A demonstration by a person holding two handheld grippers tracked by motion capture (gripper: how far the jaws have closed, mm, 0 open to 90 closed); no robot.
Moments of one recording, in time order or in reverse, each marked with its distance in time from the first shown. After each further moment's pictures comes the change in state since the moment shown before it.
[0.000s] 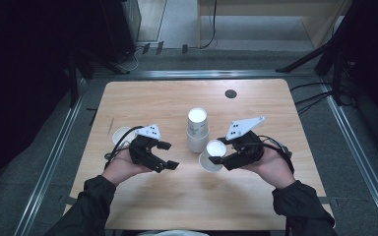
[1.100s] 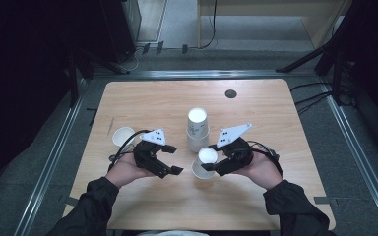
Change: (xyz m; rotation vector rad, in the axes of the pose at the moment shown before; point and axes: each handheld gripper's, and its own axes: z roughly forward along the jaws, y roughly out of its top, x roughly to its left) left arm -0.013 0.002 0.009 0.004 -0.027 0.060; right arm 0.002 -0.009 0.034 0.002 0.080 -0.037
